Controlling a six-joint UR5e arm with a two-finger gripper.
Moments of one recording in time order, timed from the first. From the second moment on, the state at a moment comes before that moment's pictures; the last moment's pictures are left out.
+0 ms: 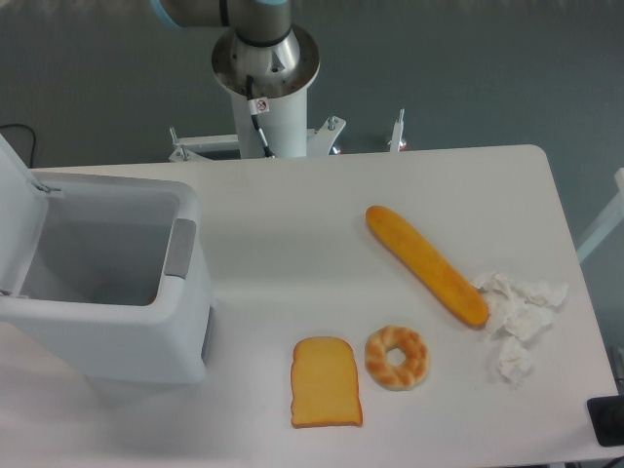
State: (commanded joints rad) arm 2.02 -1.61 -1.50 -1.02 0.50 0.17
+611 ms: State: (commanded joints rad) arm 2.02 -1.63 -1.50 -1.02 0.53 0.17
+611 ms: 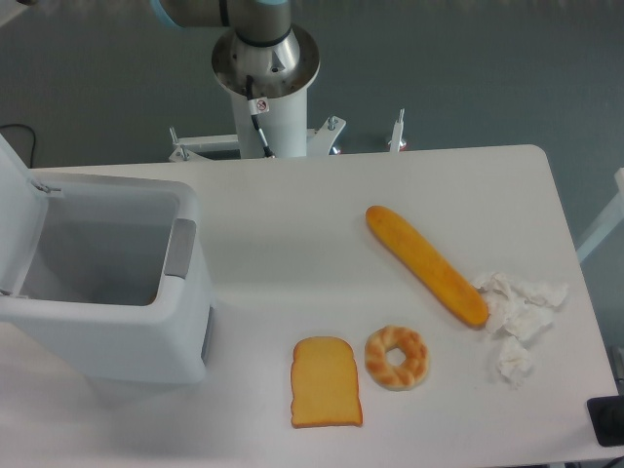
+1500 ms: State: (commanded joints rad) arm 2.08 -1.61 -1.54 -1.02 0.73 0.19
